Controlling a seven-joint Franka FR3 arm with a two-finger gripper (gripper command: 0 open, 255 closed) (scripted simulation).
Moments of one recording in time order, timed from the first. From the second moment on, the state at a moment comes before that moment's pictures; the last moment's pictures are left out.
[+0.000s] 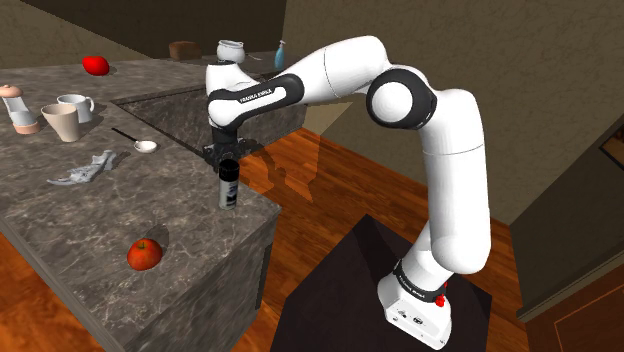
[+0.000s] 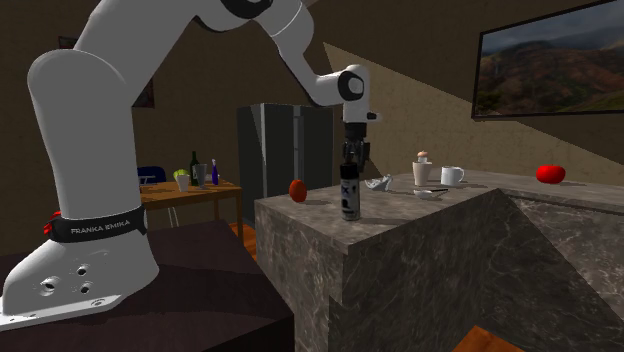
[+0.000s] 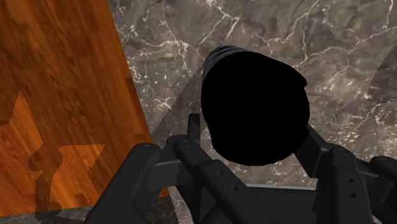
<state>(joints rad) 0.11 0.59 0.11 -1.56 -0.10 2.11 0.38</state>
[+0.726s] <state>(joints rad) 0.11 0.53 0.11 -1.51 -0.09 2.00 0.38</state>
